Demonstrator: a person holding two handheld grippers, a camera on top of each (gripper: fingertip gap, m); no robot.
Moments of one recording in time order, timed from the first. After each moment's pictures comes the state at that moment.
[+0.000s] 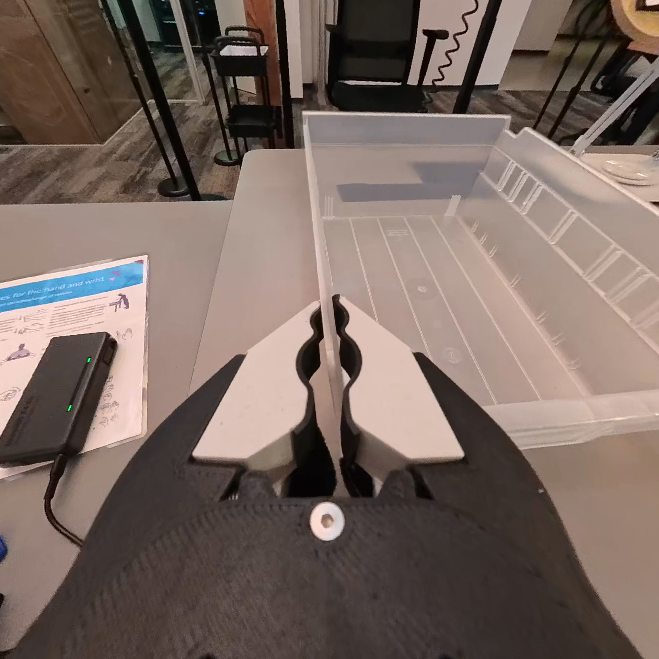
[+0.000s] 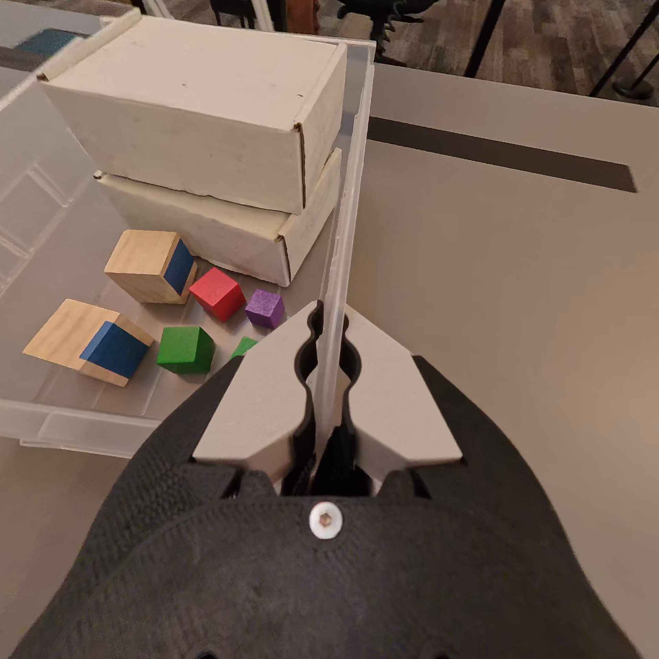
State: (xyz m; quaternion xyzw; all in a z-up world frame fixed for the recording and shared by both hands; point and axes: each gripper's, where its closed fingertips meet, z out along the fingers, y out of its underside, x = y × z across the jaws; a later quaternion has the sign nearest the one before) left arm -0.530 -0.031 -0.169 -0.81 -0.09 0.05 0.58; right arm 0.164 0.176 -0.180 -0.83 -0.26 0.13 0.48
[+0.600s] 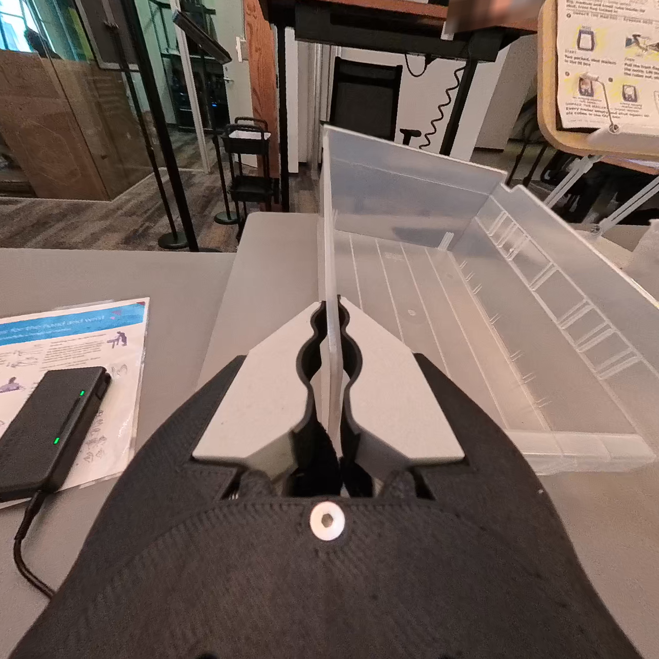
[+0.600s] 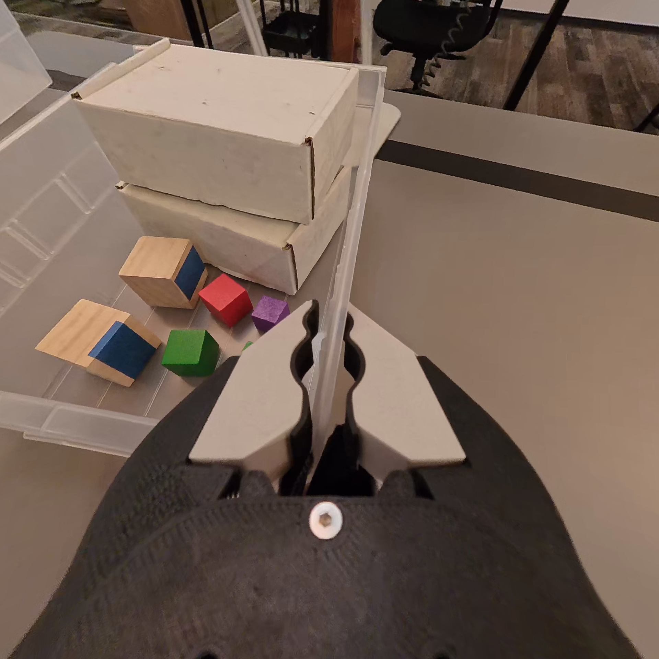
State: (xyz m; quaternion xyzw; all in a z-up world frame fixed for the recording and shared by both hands) left arm -0.529 -0.036 -0.137 -0.75 -0.10 0.04 0.66; right arm 0.071 0.152 -0.177 -0.81 -0.28 0.16 0.49
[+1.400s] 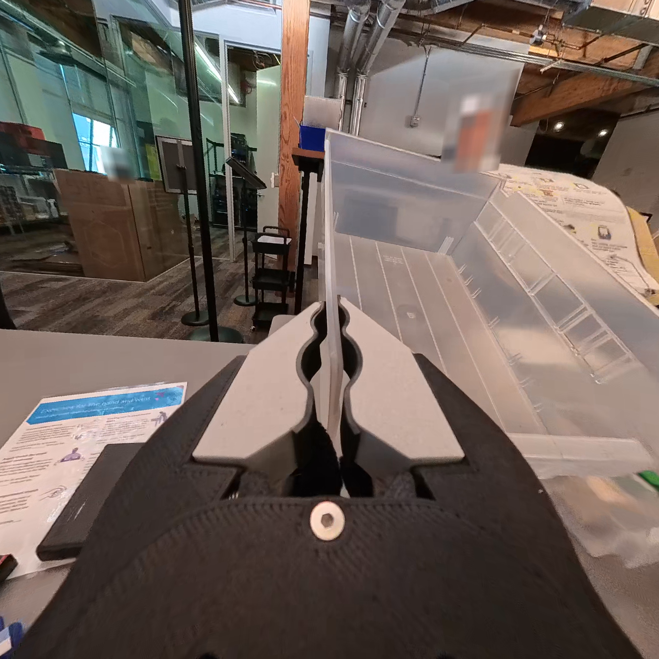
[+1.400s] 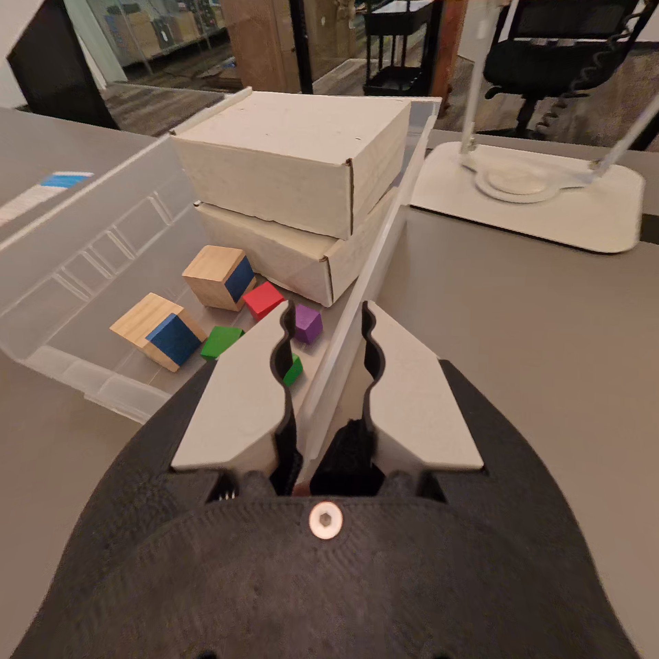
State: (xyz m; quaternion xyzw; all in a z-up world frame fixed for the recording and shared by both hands) left arm -0.539 -0.082 -0.020 -0.65 -0.12 0.05 0.75; right arm -0.147 0.109 -0.171 -0.77 -0.31 0.26 0.50
